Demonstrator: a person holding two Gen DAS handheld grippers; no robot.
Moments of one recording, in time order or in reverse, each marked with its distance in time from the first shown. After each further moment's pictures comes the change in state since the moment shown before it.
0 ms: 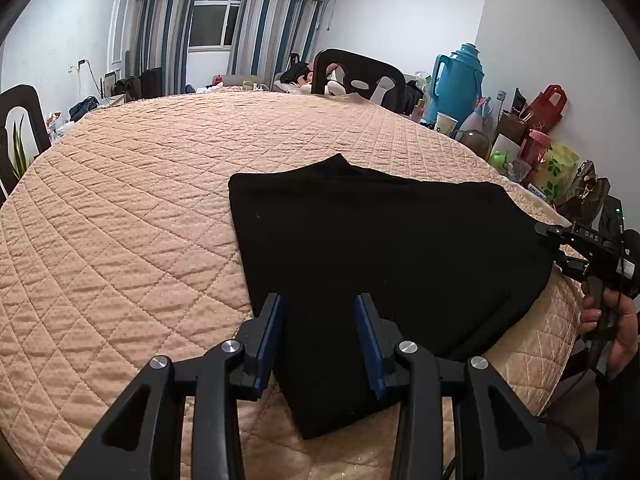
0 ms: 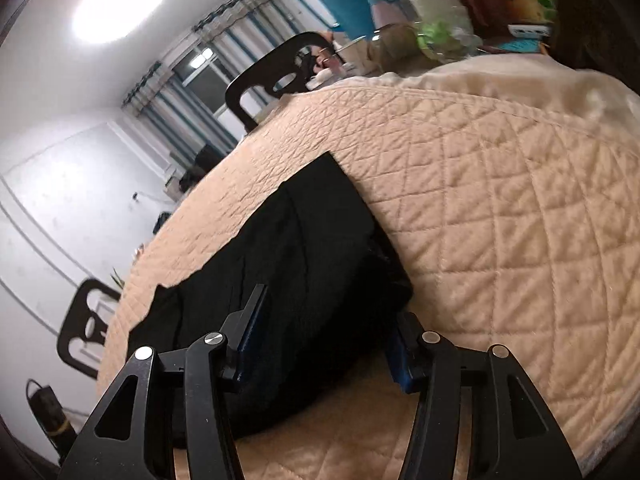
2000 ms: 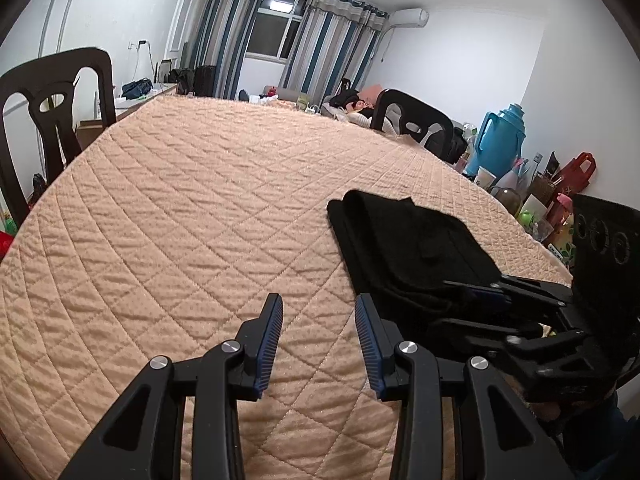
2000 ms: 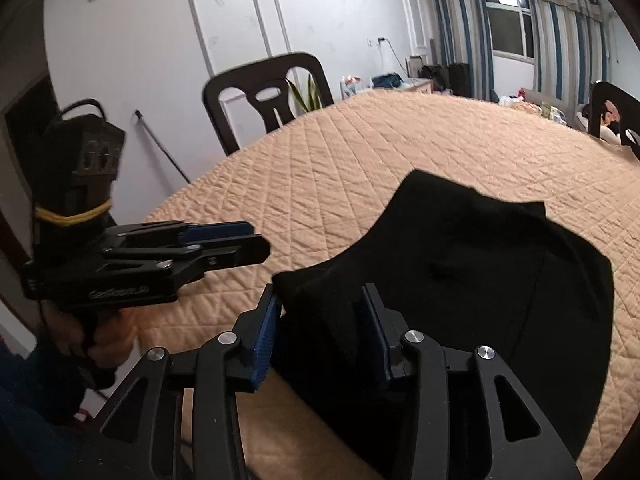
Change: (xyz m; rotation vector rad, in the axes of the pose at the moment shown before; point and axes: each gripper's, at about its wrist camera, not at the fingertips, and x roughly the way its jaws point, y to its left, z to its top) left arm -0.049 0.063 -0.008 -0.186 -0.102 0.073; right arm 0.063 0.266 -0.139 -0.934 0.339 0.512
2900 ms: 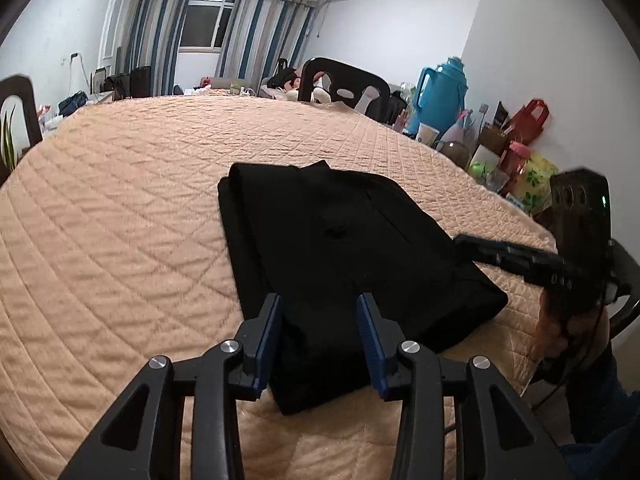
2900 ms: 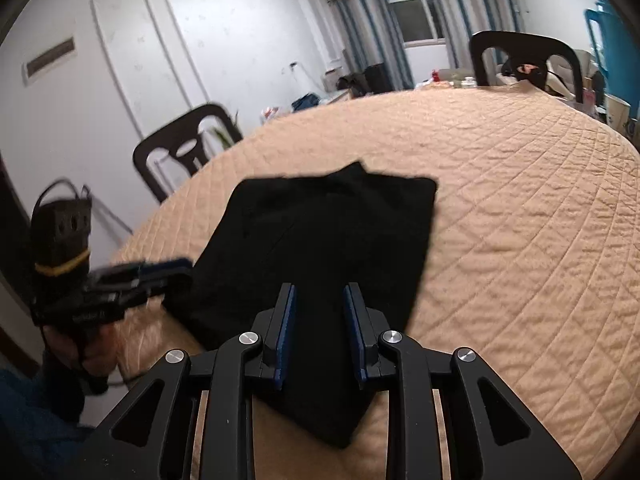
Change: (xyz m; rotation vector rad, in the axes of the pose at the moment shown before) left arm 0.030 -0.059 -0.006 0.174 0.091 -0.144; right arm -0.085 -0.096 -0.057 0.284 -0.109 -0.162
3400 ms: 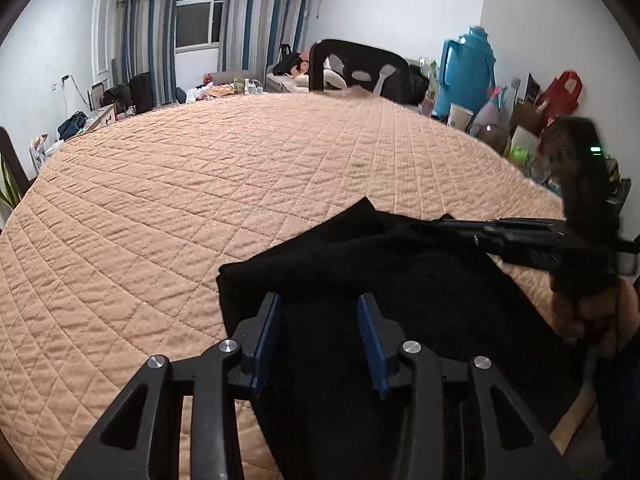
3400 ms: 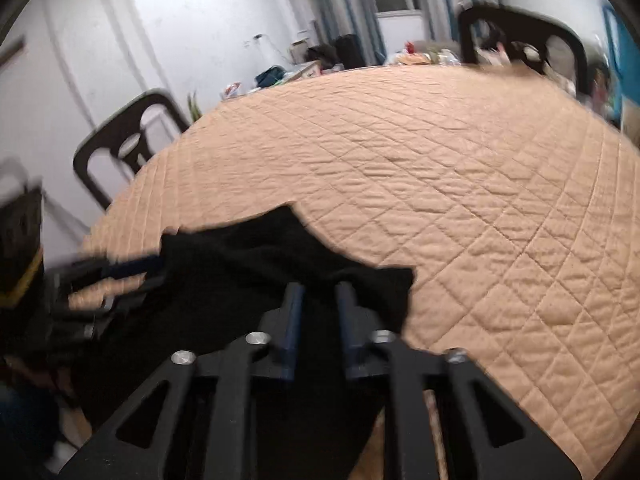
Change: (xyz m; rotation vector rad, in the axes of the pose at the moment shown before) left arm 0.070 0.010 0.063 0.078 0.067 0.093; right arm 0.086 -0.042 0.073 0.059 0.118 -0.104
